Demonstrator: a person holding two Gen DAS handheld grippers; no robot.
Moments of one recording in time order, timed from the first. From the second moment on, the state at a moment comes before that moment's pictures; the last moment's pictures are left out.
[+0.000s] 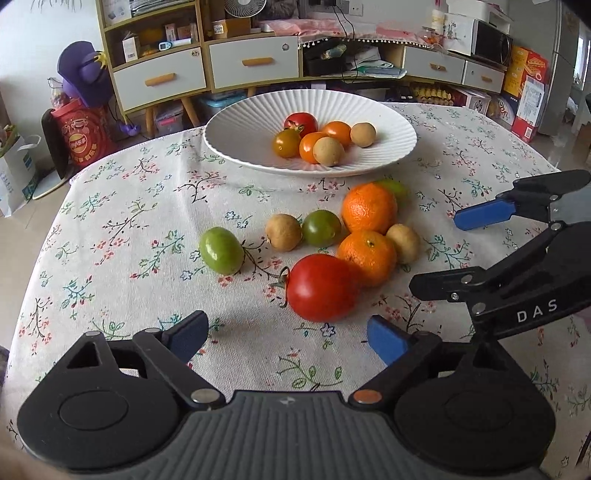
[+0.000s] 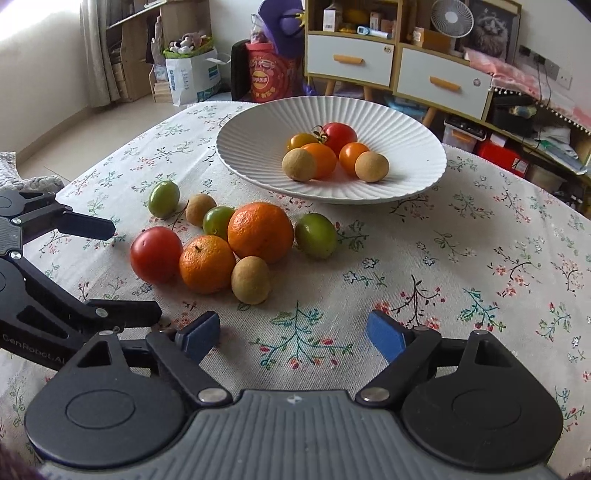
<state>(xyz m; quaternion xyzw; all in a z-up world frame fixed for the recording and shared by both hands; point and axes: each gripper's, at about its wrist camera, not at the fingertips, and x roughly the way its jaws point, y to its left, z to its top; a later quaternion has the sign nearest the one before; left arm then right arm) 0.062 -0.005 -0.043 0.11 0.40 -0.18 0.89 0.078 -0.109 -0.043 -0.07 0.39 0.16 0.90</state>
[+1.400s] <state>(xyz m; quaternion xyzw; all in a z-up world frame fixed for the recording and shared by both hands) 0.067 -0.005 -0.028 0.09 0.39 -0.19 0.90 0.089 -0.088 -0.033 -0.07 0.38 0.19 0.90</state>
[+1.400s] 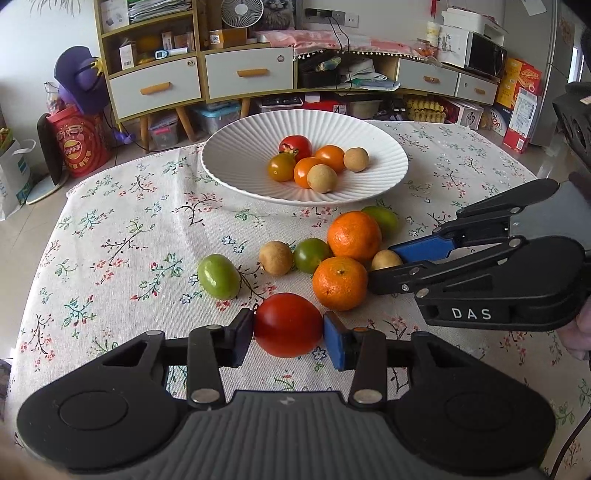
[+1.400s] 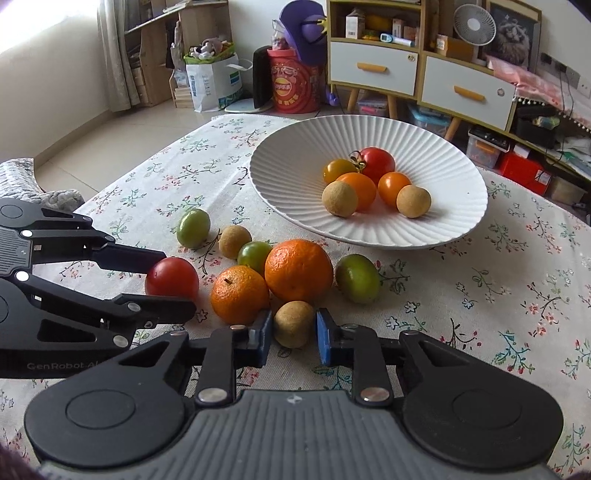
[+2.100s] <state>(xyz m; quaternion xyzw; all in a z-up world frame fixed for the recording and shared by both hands) 0.067 0.001 -0.011 0.06 0.38 -0.19 0.90 0.083 -0.113 -0.007 -0.04 0.36 0.18 0.91</state>
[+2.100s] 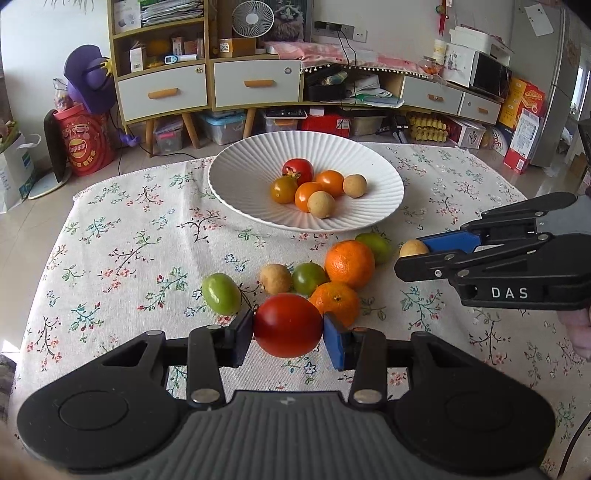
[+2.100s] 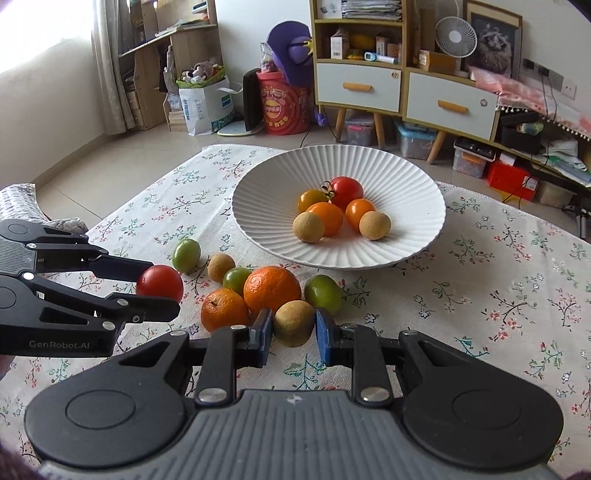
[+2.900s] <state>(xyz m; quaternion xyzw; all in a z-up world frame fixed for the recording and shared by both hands) 0.097 -0.026 0.016 0.02 0.34 -0.19 0.92 0.116 -0.139 0.017 0.03 0.32 0.13 0.94</state>
